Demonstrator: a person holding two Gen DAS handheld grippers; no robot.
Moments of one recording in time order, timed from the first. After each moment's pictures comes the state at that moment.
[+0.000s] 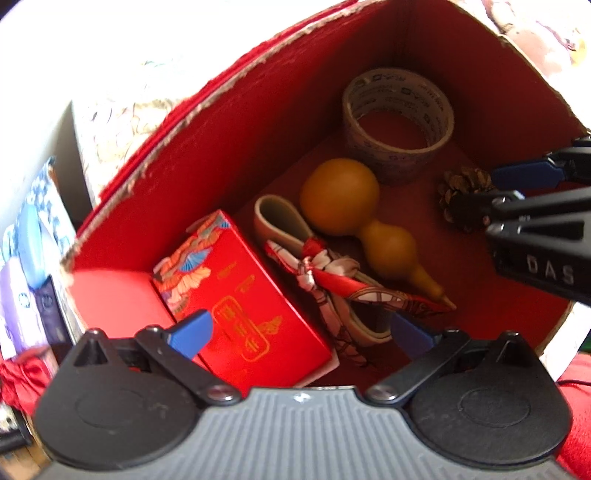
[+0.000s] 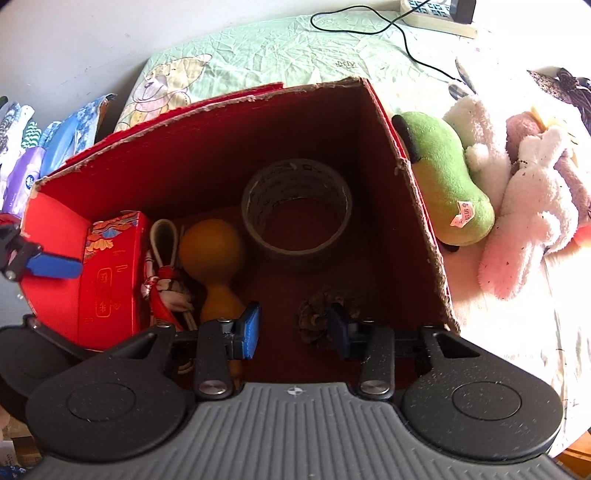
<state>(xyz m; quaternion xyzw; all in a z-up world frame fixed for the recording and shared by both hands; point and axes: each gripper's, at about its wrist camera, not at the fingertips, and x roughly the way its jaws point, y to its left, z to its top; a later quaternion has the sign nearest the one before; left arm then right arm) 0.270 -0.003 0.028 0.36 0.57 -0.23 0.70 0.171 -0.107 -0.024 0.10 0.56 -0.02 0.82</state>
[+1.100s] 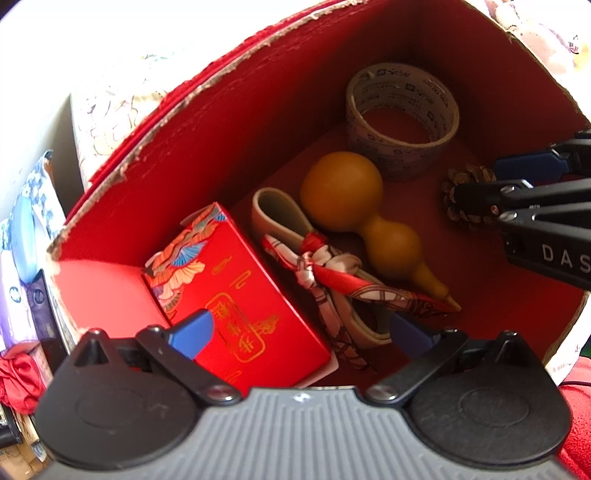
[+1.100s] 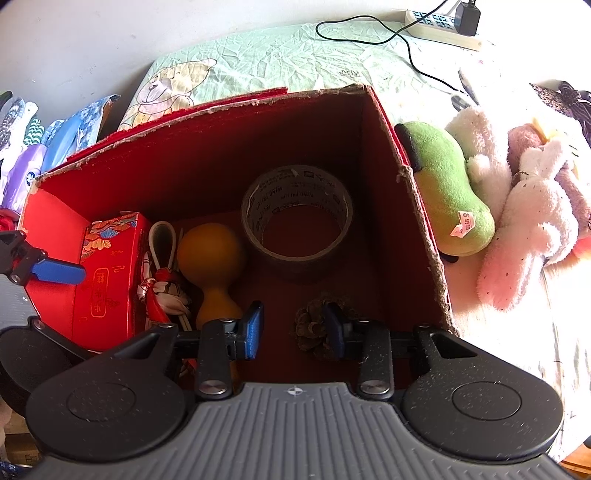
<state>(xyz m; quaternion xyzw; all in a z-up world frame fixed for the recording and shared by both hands) 0.292 0.021 0.026 0.34 0.56 -0.24 0.71 0.167 -0.107 -0.024 0.08 0.55 -0.02 0.83</state>
